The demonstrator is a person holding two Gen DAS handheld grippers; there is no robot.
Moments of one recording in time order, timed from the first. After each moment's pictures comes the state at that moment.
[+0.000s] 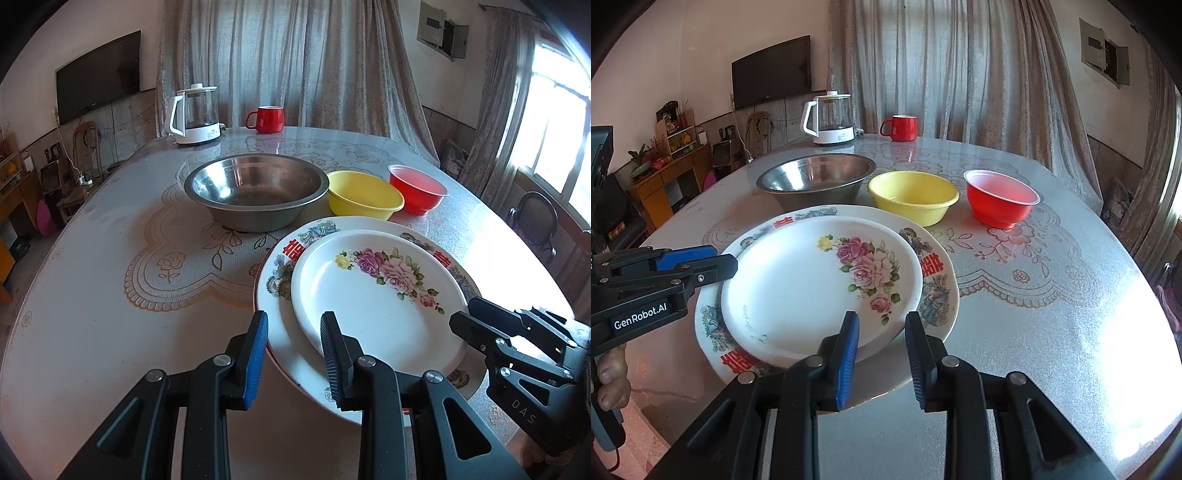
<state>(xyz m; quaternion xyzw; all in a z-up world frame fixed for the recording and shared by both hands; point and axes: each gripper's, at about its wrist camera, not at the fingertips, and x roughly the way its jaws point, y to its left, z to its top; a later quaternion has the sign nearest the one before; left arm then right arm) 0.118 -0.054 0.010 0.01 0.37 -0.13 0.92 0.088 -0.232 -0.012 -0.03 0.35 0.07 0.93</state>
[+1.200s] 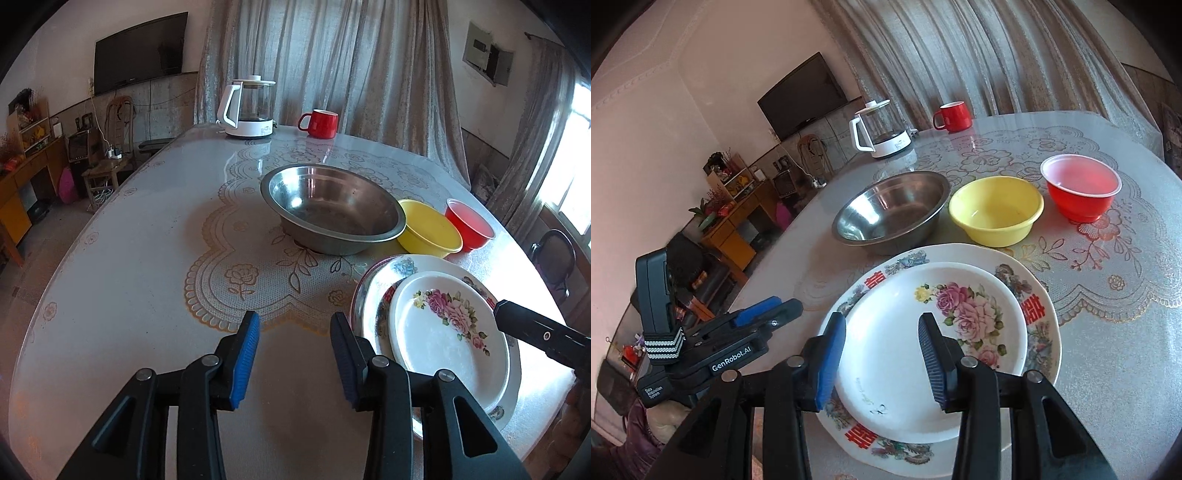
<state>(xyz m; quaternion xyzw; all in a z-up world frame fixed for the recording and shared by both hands) 0.157 0.012 0.016 -0.05 0.39 -0.08 0.92 0.135 -0.221 0.023 0.15 0.38 0.22 0.89</state>
